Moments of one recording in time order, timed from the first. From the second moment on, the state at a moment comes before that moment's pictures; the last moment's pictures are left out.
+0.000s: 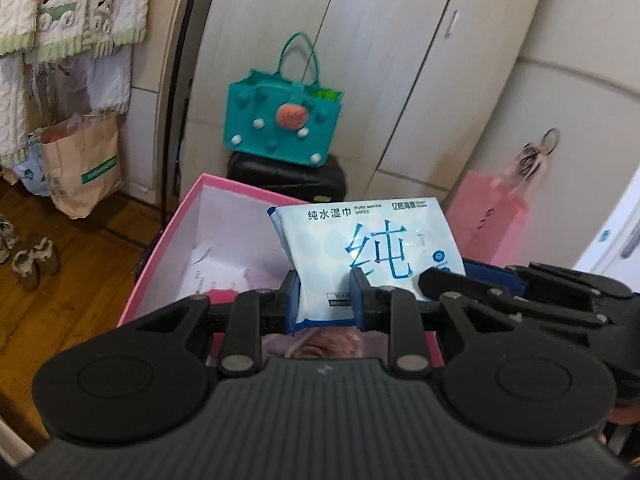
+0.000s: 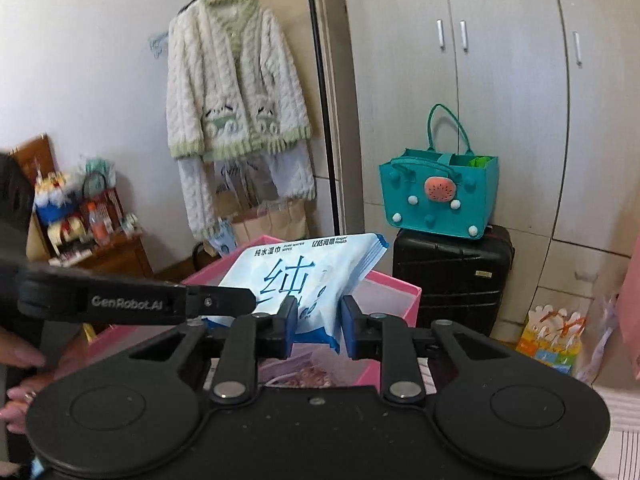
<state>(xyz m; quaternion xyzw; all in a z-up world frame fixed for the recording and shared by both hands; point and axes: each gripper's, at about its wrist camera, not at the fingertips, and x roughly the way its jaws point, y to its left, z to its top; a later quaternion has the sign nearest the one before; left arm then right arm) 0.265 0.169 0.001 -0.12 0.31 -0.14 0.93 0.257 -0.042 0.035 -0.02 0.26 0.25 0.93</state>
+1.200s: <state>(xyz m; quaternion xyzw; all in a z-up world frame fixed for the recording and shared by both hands) 0.185 0.135 0.036 0.01 0.27 -0.09 0.96 0.178 -0.079 0.054 -0.02 0.24 0.26 0.93</state>
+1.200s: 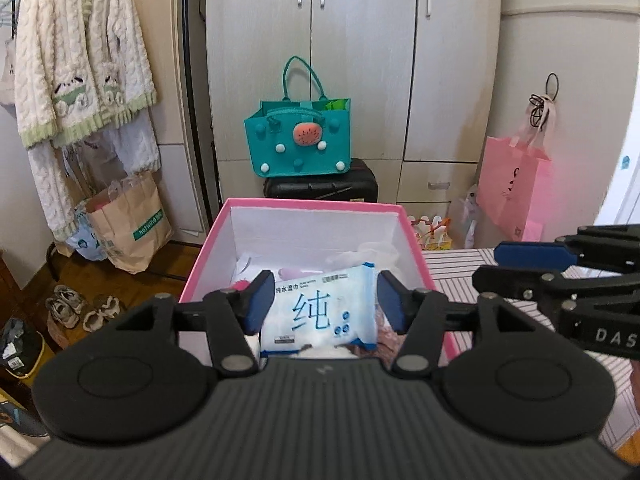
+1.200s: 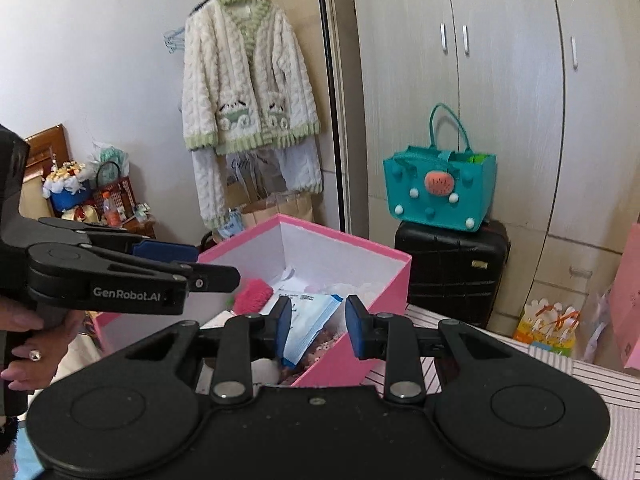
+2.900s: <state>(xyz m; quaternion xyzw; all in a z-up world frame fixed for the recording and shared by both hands) 0.012 0.077 0.035 0.04 0.24 -0.12 0.96 -0.032 -0.149 0.059 -0.04 0.19 0.06 0.98</state>
